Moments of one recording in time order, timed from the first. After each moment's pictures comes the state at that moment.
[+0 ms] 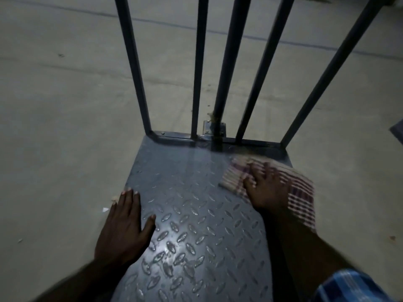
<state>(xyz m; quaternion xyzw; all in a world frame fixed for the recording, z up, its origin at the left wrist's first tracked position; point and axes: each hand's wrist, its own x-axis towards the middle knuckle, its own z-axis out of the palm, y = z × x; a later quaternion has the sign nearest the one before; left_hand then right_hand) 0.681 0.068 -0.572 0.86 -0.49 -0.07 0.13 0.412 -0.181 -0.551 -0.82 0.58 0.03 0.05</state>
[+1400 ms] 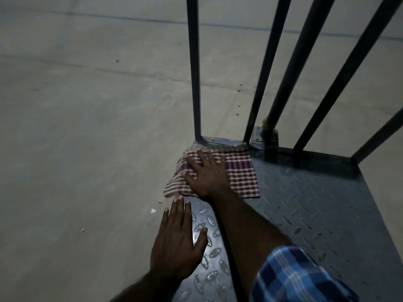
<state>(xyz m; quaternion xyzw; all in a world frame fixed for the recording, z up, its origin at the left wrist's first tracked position) 0.685 0.071 -0.584 0.85 -0.51 -0.03 0.15 0.687 -0.129 -0.565 -0.95 0.31 -0.03 0.09</state>
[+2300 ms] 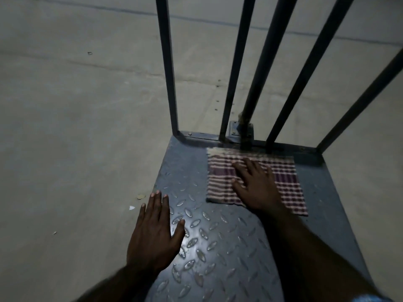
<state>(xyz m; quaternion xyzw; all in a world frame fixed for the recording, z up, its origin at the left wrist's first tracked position) 0.683 0.071 -0.577 0.86 -0.49 -0.05 0.14 0.506 -0.177 -0.564 -0.90 0.43 -0.03 0.07</state>
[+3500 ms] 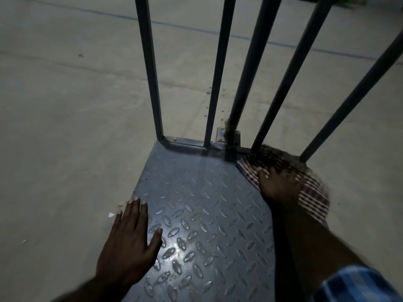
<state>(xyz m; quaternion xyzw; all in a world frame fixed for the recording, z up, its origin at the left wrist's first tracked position) 0.684 0.070 -0.582 0.86 -0.50 -0.04 0.13 0.445 -0.252 -0.562 -0.79 0.61 0.05 0.07</state>
